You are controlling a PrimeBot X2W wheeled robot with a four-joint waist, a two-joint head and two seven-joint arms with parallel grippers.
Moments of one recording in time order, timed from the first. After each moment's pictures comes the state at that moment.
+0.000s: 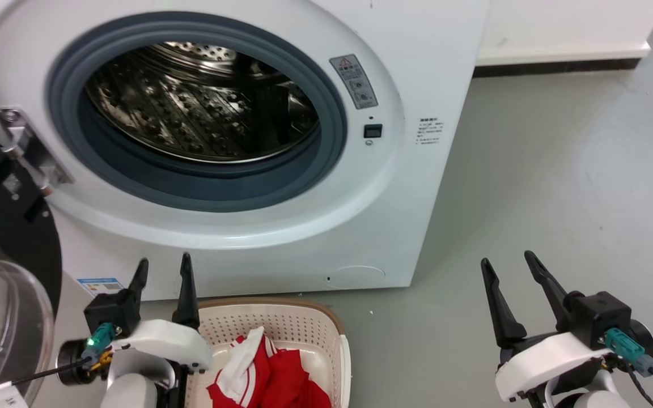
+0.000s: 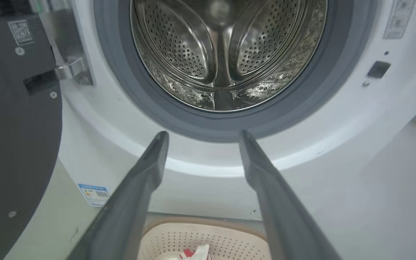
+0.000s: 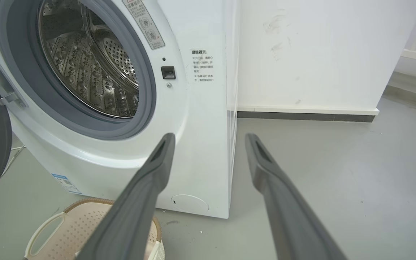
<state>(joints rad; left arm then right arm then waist) -0.21 0.09 0.02 0.48 -0.22 -0.05 -0.26 -0.04 -0.05 0.10 0.07 0.11 0.13 -0.10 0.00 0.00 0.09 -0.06</state>
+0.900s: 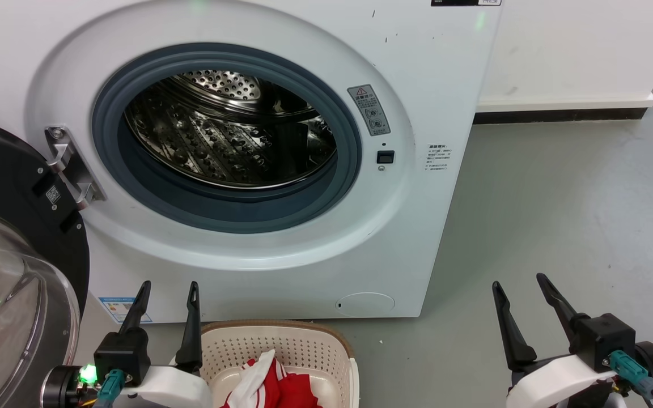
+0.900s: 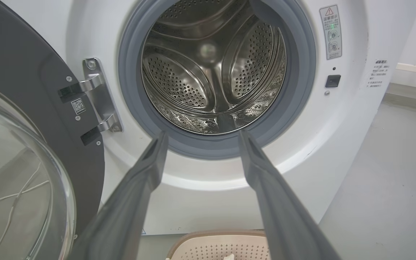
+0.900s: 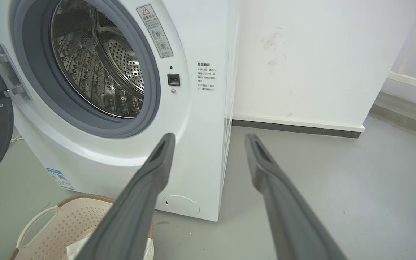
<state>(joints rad) 0.03 0.12 -0.04 0.07 -0.08 0.00 -0.18 0.05 -0.05 0.05 0.02 0.04 0.13 -0.07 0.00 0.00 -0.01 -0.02</state>
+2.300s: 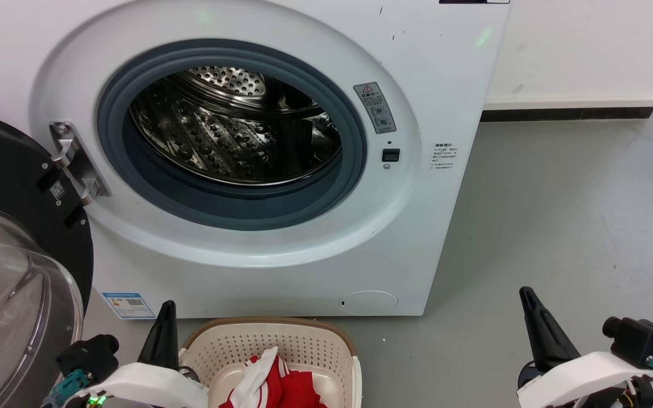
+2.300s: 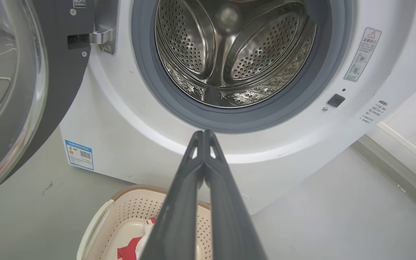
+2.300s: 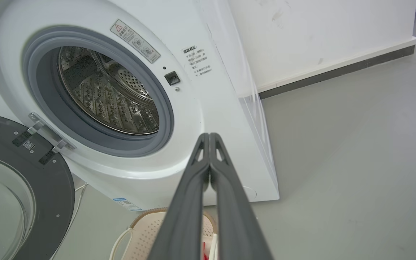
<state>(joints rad) 0.03 0.10 -0.02 0.14 -0.48 -0.03 -0.10 0.04 -0.07 0.05 0.10 0.48 0.13 -0.05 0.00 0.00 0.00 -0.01</state>
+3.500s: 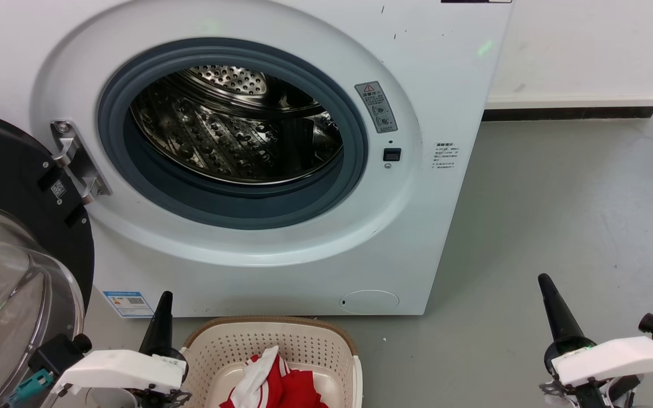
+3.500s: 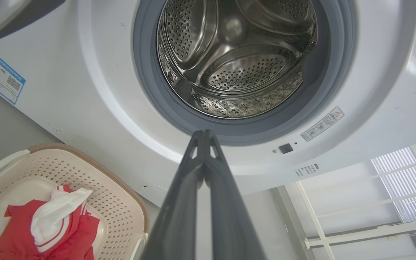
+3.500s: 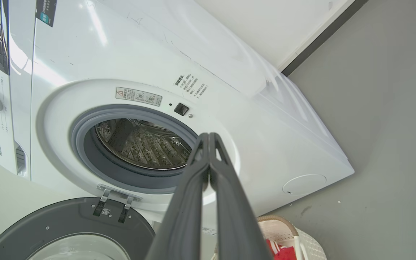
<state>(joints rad) -0.03 0.08 0.04 0.19 -0.99 -0.07 0.00 -0.02 -0.08 0.01 0.17 1.02 0.13 0.00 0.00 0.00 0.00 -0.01</state>
